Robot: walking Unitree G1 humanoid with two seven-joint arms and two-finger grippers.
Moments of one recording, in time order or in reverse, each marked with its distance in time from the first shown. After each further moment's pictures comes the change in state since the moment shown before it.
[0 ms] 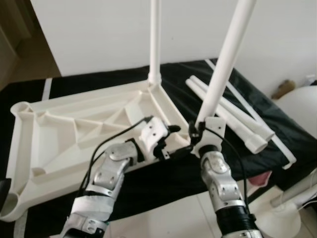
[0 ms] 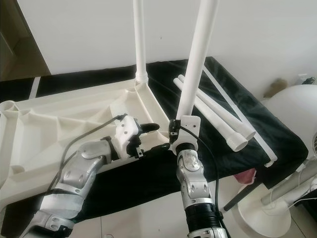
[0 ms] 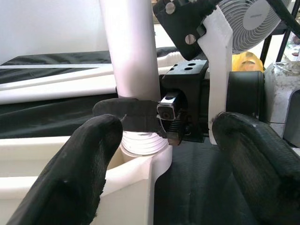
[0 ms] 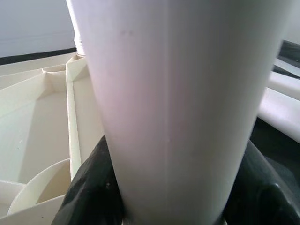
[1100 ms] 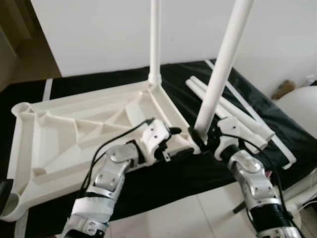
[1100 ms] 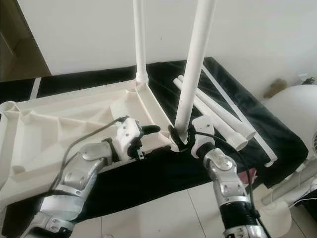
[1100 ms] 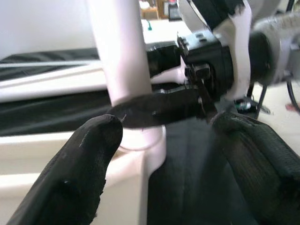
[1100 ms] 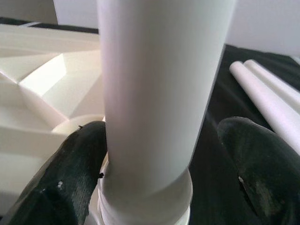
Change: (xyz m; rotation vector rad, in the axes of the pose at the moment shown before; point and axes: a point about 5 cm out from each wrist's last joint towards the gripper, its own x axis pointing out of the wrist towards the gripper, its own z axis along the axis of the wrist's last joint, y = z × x) left arm -0.001 -0.005 -0.006 0.018 0.035 -0.019; right arm 0.001 -0.047 0.007 -0.229 0.006 0.527
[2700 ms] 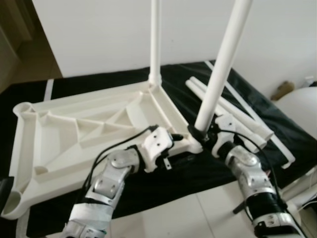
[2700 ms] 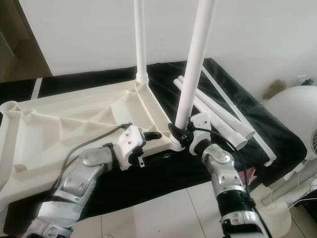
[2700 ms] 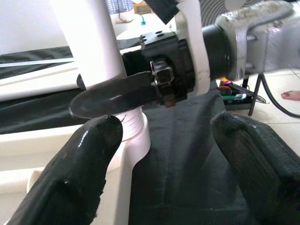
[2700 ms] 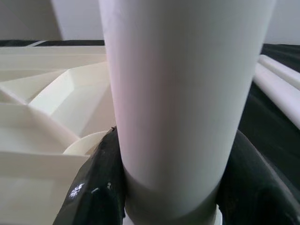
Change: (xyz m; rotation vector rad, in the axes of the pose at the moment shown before) left arm -0.001 -0.011 0.001 0.024 0.013 -0.030; right arm 0.017 0.003 -0.004 0.121 -0.016 -0.076
